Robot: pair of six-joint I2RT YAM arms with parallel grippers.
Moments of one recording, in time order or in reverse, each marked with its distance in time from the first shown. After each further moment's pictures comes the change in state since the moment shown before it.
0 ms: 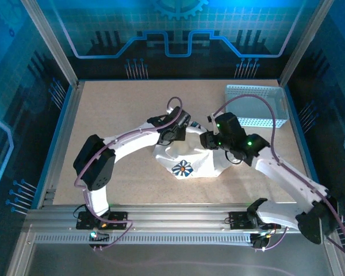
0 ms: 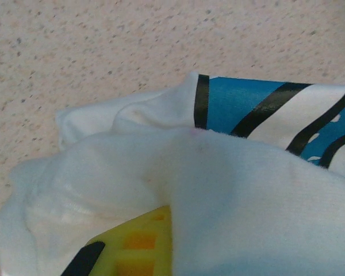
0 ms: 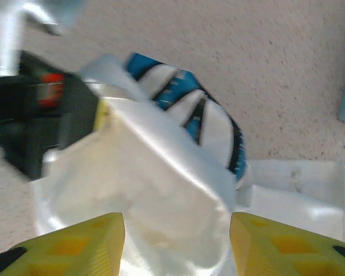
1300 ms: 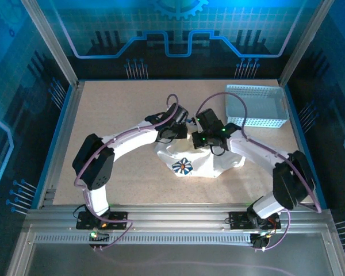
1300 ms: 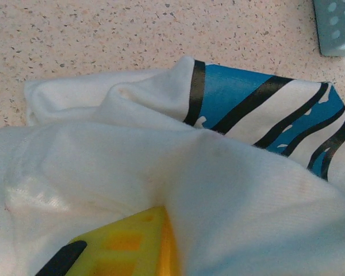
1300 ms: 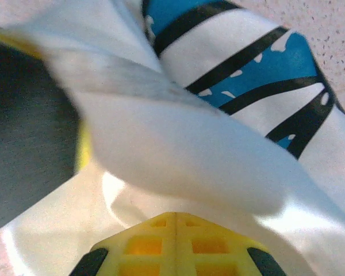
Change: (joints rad) left arm 0.034 -0.009 -0.016 0.054 0.154 -0.029; right arm -0.027 0.360 0.076 0.096 -0.097 -0.002
